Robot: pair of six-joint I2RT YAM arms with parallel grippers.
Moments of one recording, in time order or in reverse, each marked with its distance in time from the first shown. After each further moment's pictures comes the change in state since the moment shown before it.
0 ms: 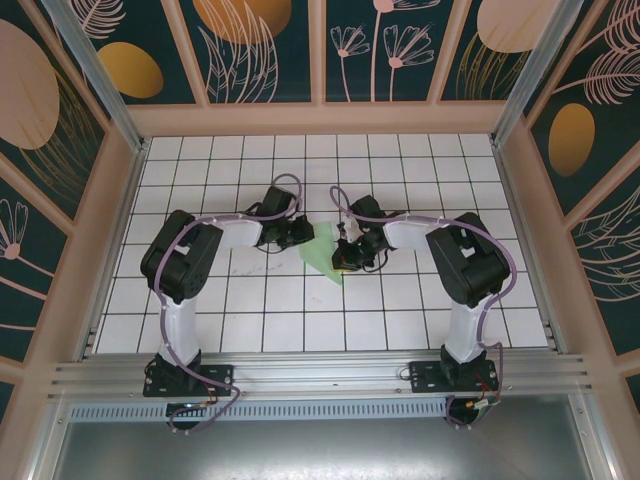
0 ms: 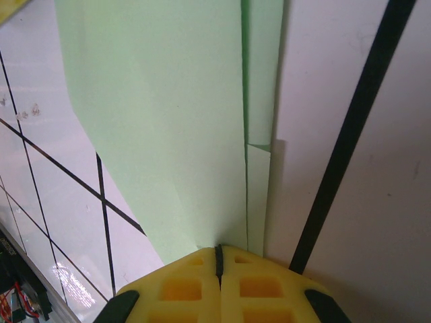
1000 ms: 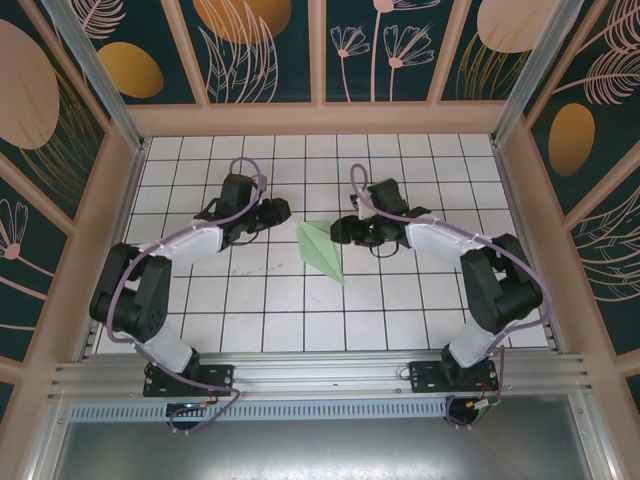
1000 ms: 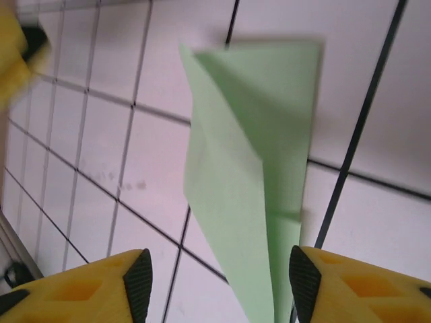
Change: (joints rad) left arm 0.116 -0.374 -0.194 0.038 -0.025 0.026; right arm -0.060 -0.240 -0.045 0.170 0.075 0.019
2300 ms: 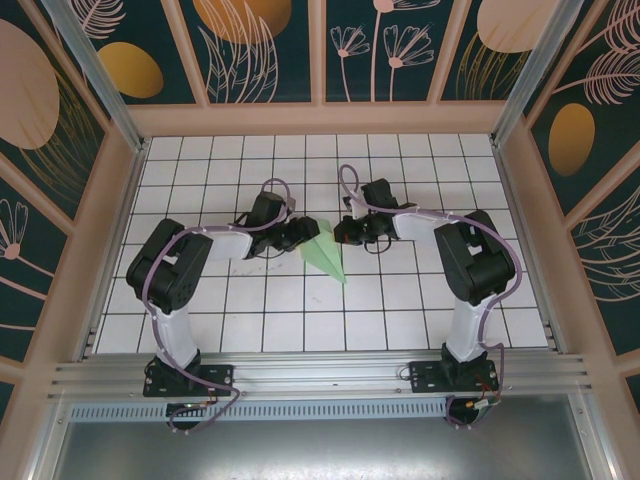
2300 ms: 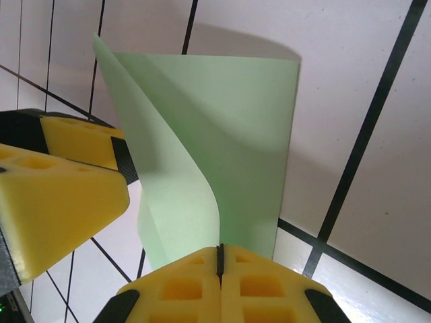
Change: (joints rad) left arm -0.120 0.267 0.019 0.203 0.140 -0.222; right arm -0.021 0.230 0.085 0.053 -0.076 -0.063
